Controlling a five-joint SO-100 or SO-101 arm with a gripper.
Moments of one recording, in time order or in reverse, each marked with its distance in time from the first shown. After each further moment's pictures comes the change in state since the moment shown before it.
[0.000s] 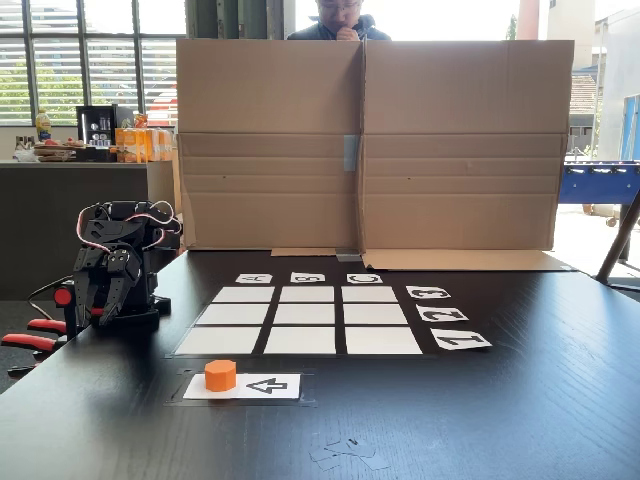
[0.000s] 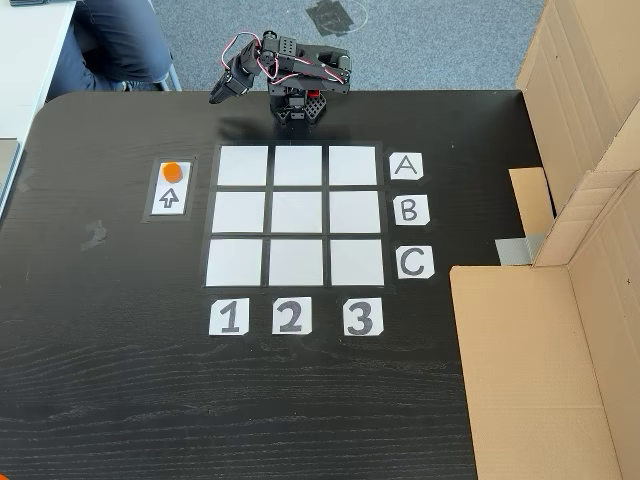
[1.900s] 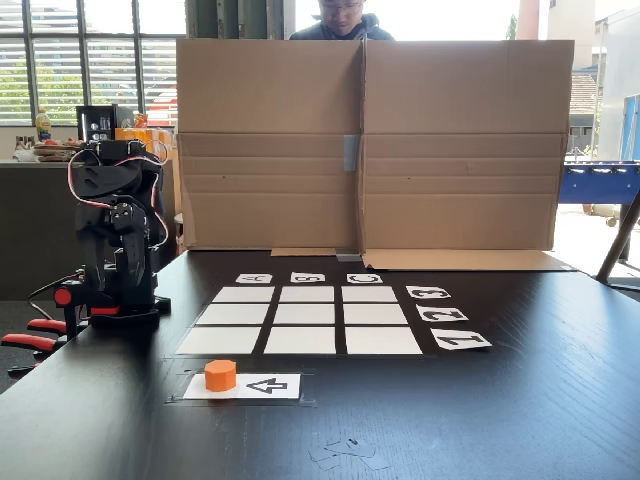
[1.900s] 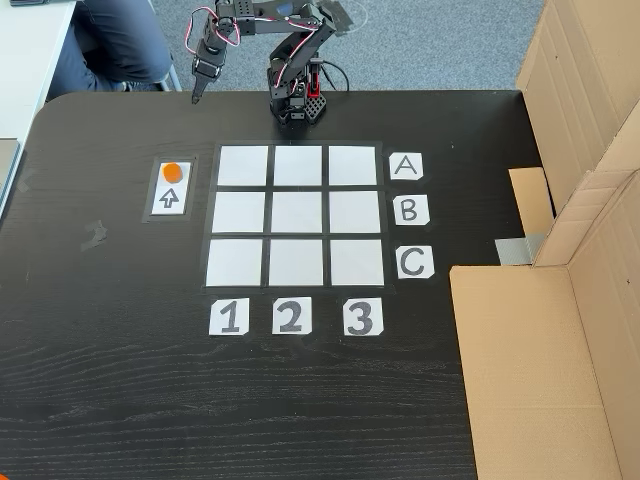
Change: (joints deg) arm -13.0 -62.1 -53.4 10.9 9.8
